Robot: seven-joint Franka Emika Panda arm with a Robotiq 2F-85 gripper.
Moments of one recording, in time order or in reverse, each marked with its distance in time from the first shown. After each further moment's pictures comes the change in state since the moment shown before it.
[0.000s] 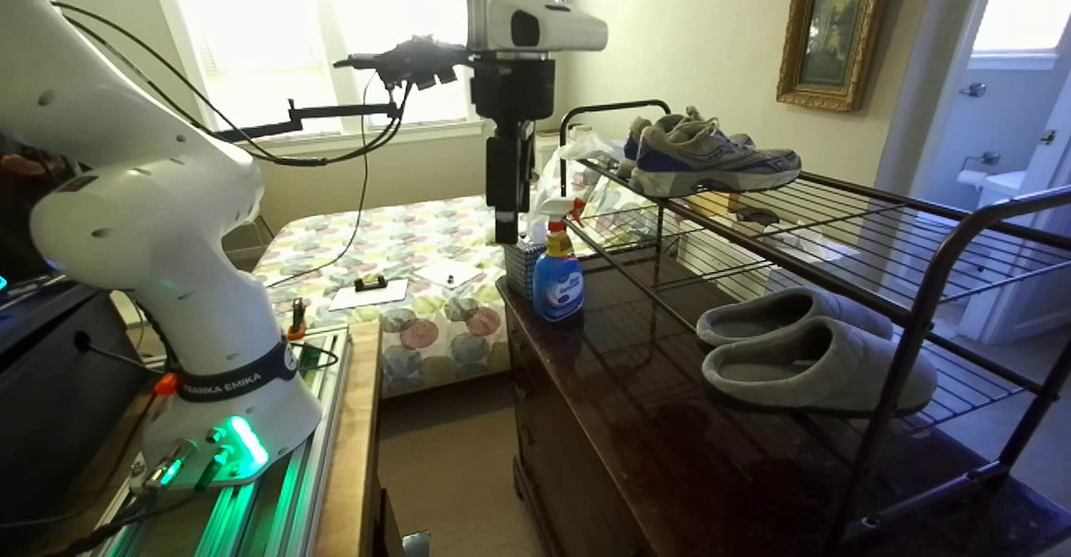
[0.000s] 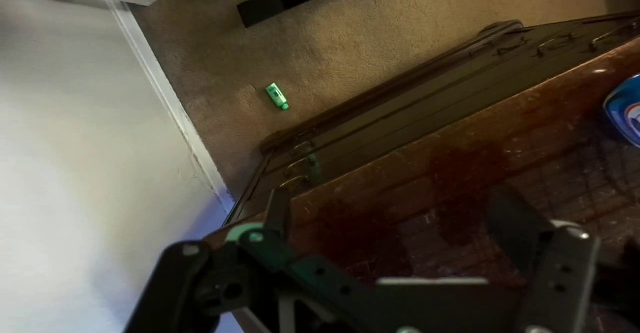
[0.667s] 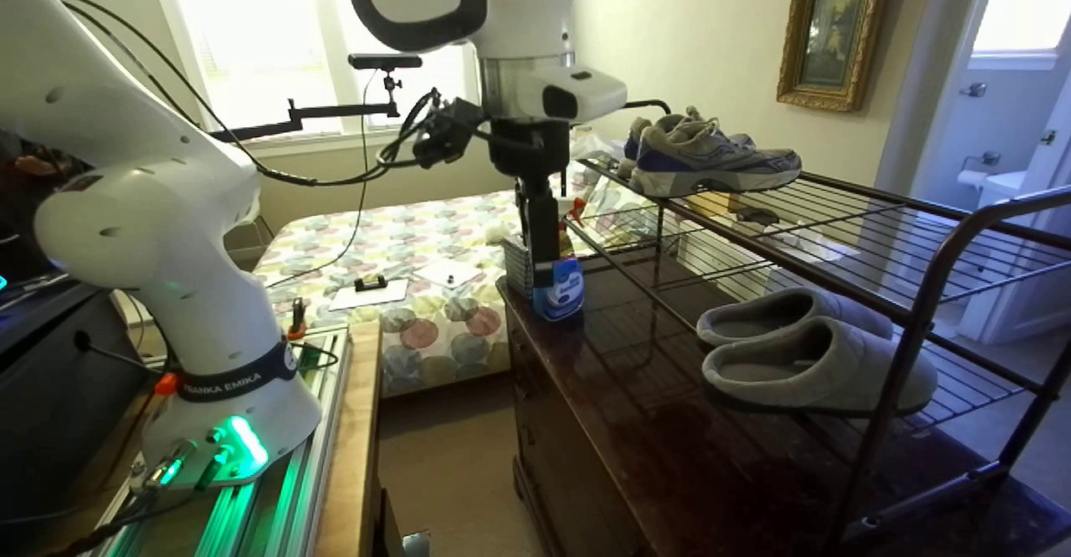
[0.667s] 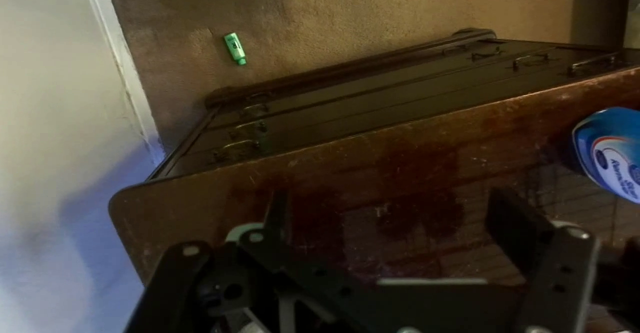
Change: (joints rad) arm 0.047 0.066 -0.087 -0.094 0.064 0.232 -0.302
